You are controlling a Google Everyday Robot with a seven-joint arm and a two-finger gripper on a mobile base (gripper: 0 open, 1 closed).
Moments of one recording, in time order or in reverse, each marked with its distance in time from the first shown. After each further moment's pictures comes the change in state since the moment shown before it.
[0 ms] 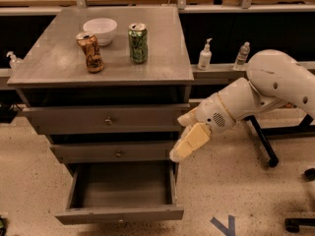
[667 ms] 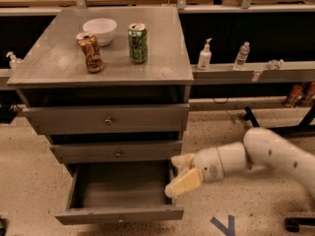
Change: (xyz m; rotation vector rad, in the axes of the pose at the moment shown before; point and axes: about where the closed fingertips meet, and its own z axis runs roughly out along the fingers) arm 0.080 -0.001 0.090 -0.167 -0.329 0.183
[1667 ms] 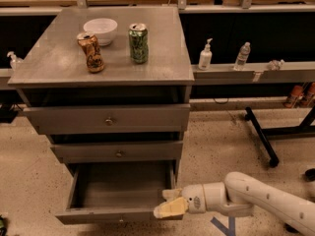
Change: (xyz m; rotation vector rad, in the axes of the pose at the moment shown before) arm 0.114 -0.059 0.076 -0.046 -0.121 0.258
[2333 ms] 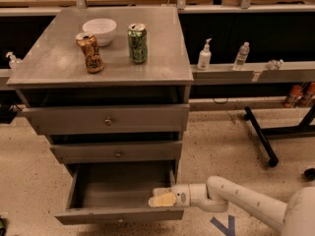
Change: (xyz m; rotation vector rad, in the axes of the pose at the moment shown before) arm 0.015 -0.119 0.052 -0.102 -0.077 0.074
